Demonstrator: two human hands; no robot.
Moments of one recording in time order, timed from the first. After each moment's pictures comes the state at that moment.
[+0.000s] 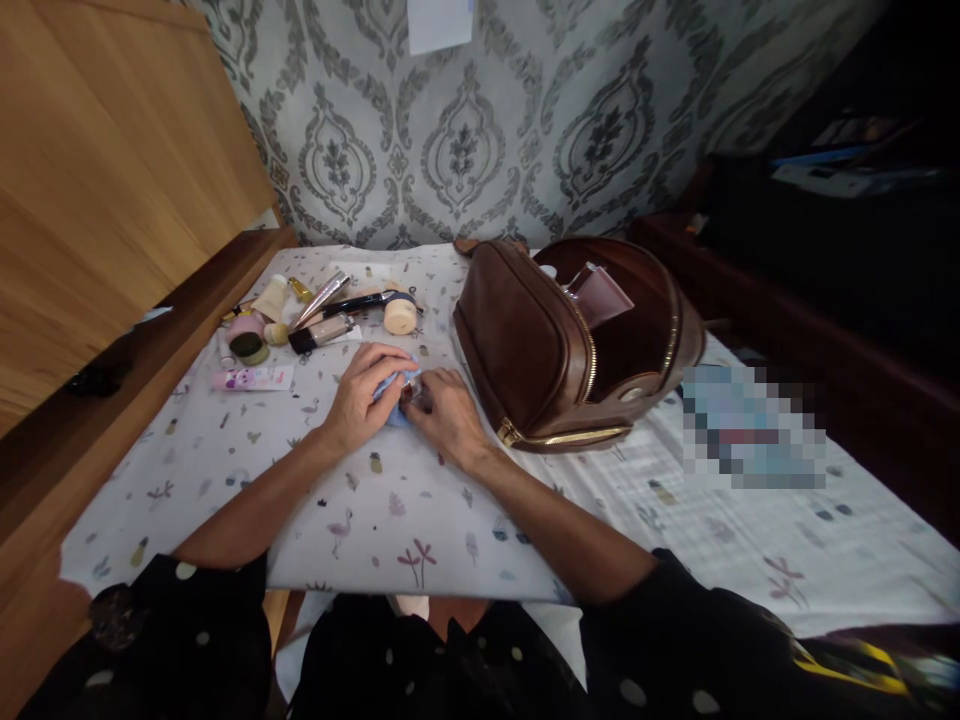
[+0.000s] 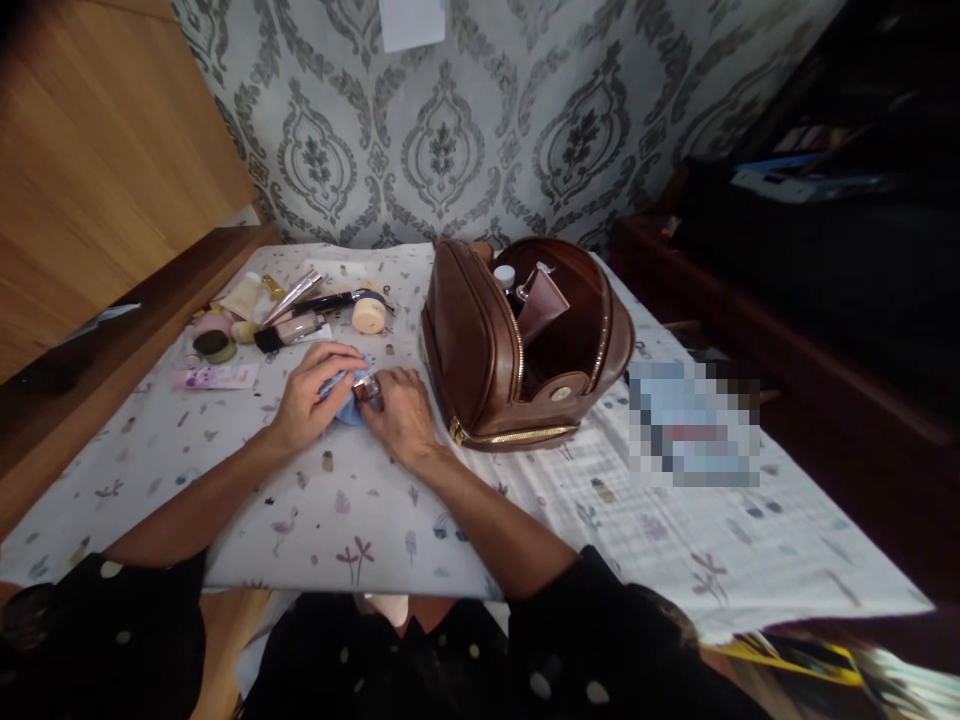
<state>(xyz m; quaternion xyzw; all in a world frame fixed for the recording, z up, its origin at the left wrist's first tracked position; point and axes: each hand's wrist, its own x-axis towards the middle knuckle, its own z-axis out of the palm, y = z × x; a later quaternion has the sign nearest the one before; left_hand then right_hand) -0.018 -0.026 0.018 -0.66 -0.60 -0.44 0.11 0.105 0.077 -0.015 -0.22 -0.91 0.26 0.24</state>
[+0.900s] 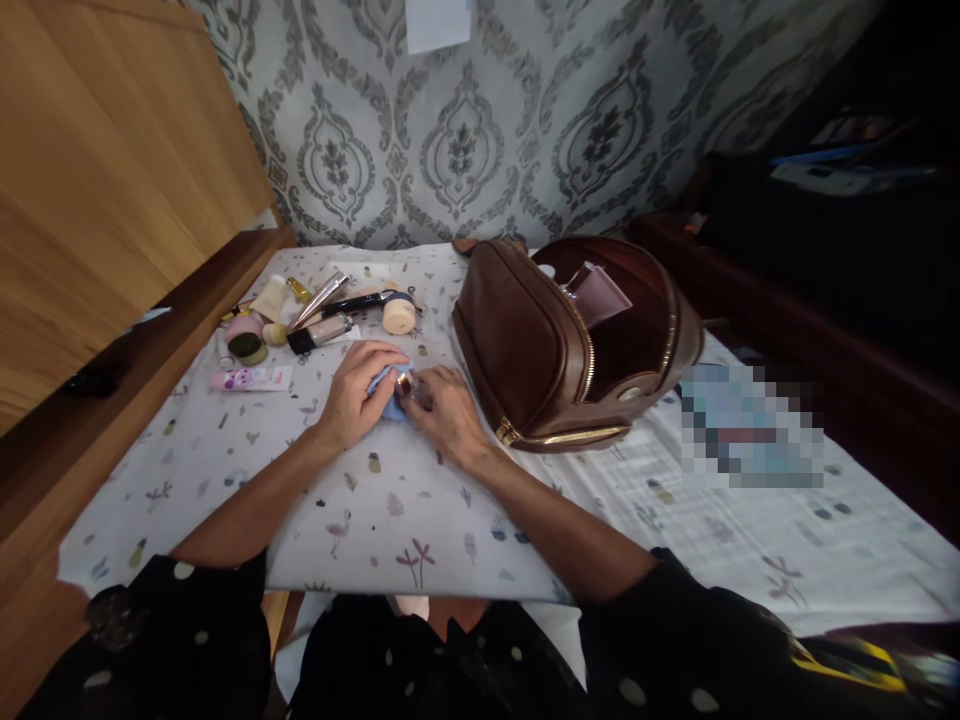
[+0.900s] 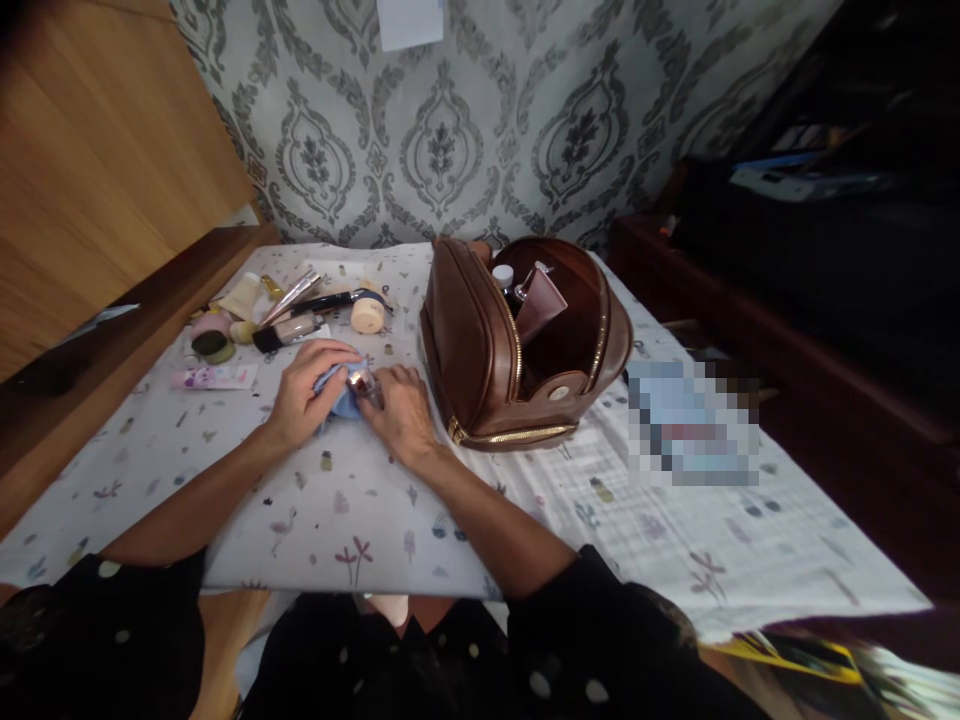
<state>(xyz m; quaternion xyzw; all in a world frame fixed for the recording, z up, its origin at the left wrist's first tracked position) -0.023 -0.026 0.018 -0.66 -0.60 -0.43 0.14 0.105 0.080 -0.018 -0.22 -0.90 0.27 0.25</state>
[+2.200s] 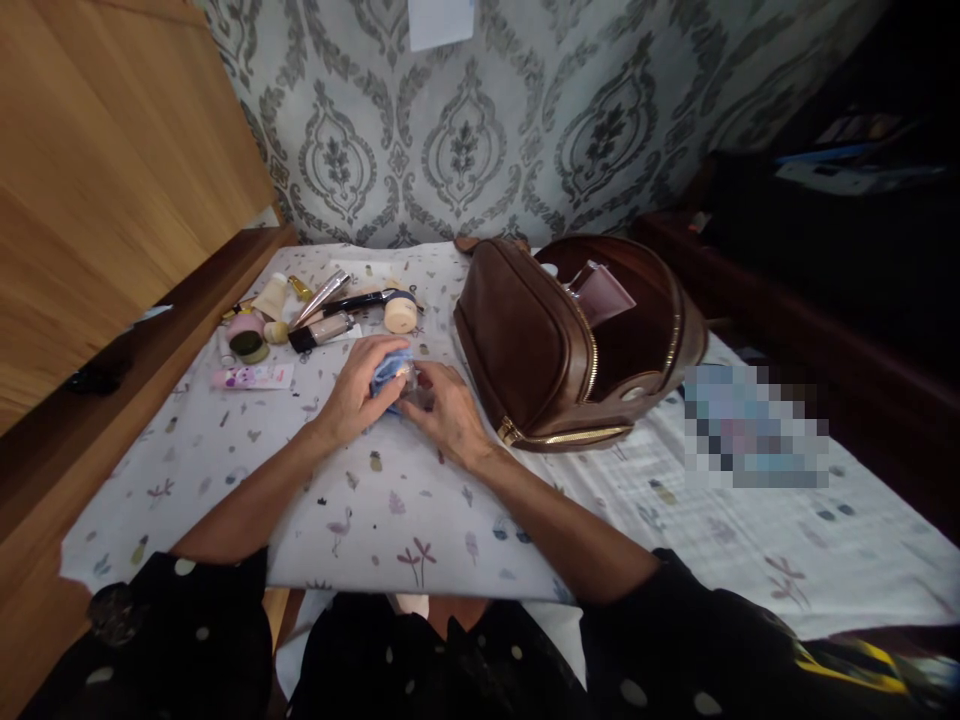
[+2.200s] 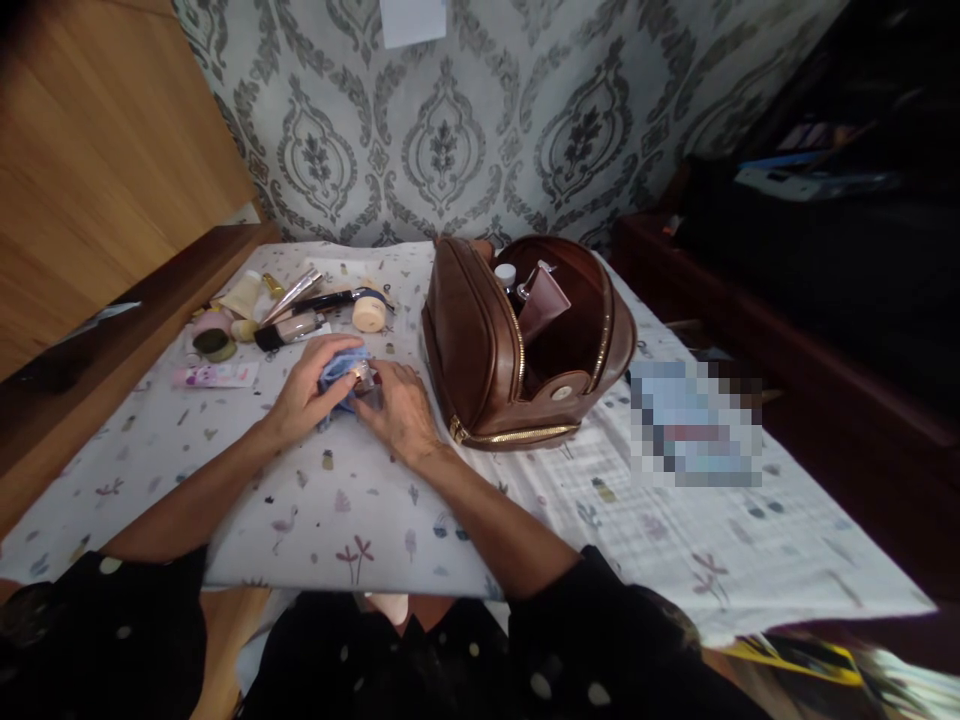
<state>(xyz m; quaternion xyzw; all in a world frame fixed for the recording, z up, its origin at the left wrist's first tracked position) -0.029 -0.027 0.019 -0.66 -0.63 -0.41 0.05 0.107 0.079 -0.017 -0.18 -0.87 0.34 0.31</state>
